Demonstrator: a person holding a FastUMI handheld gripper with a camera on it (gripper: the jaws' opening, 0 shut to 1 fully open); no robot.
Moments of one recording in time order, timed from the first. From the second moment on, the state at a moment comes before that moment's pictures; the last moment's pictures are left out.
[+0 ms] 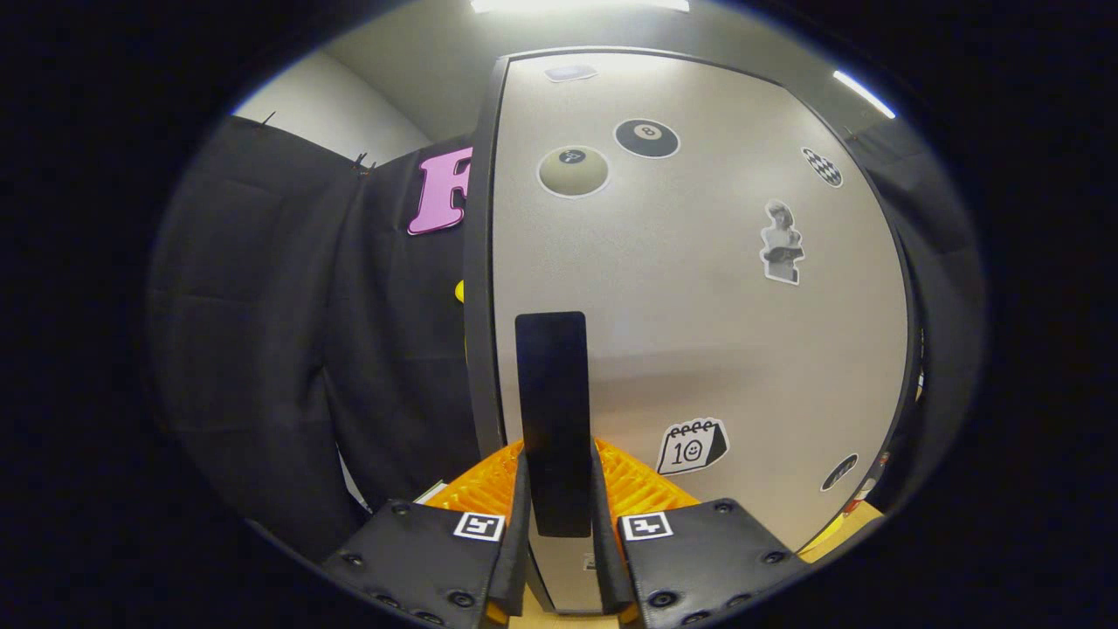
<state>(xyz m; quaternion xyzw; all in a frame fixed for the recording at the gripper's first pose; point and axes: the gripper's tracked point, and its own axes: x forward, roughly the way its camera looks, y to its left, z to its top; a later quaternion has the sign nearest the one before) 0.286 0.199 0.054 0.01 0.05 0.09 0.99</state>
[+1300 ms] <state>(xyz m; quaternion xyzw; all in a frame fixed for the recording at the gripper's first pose) 0.143 0.117 0.077 0.03 0.09 0.19 0.98</state>
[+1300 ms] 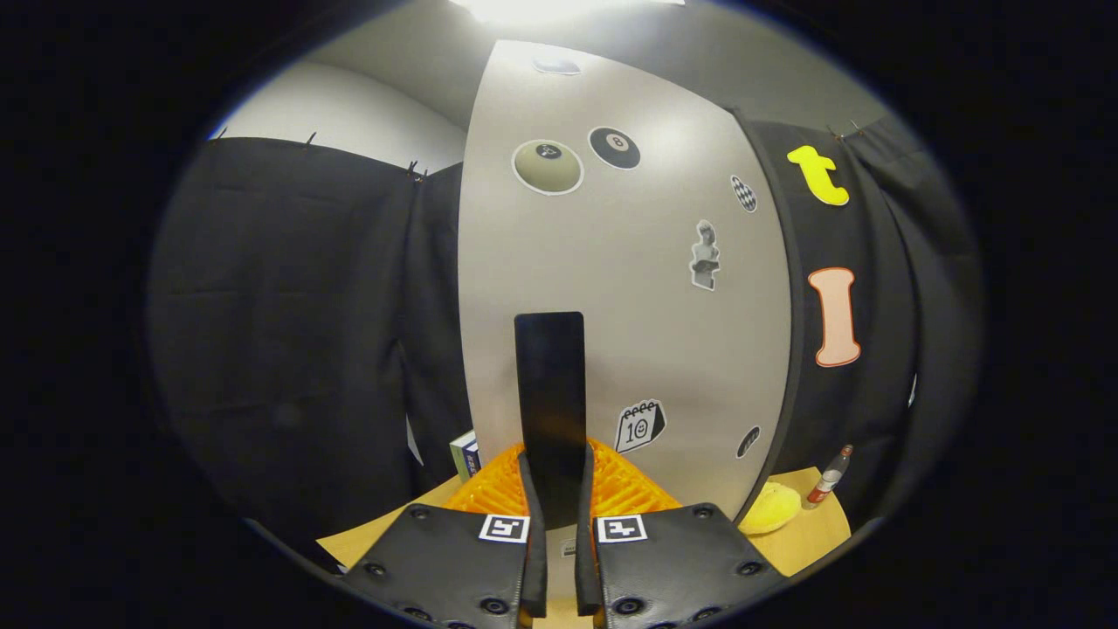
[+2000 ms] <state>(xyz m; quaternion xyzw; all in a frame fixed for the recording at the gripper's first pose) 0.095 0.009 0.085 -0.01 0.09 0.11 0.99</state>
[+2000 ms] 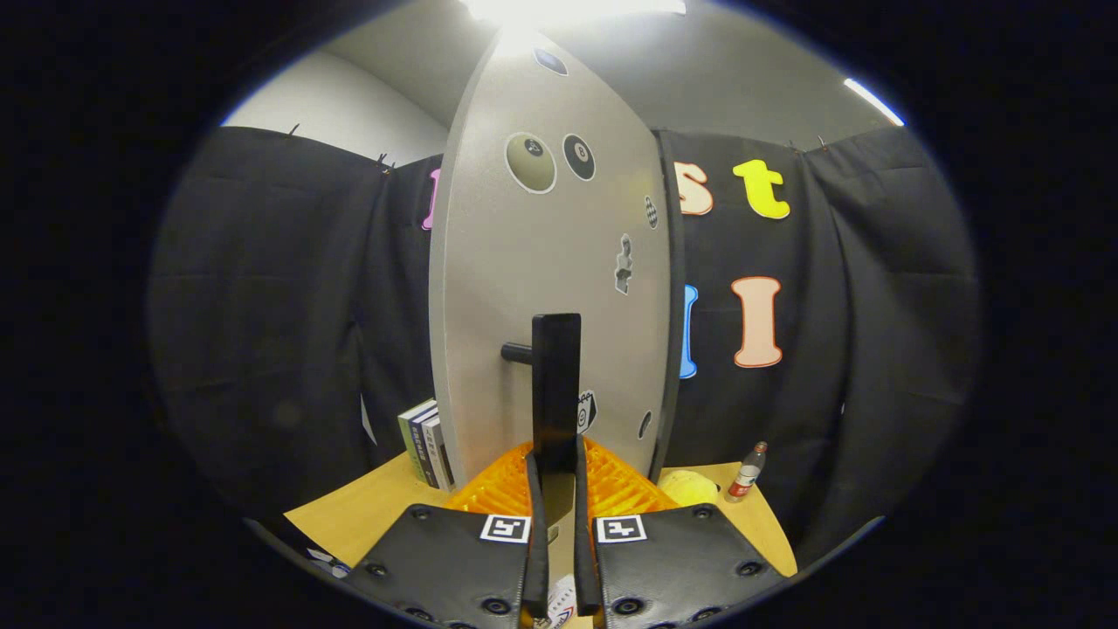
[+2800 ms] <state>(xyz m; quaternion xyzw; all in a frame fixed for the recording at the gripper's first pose) 0.085 -0.130 0.078 0.00 0.07 -0.05 1.00</state>
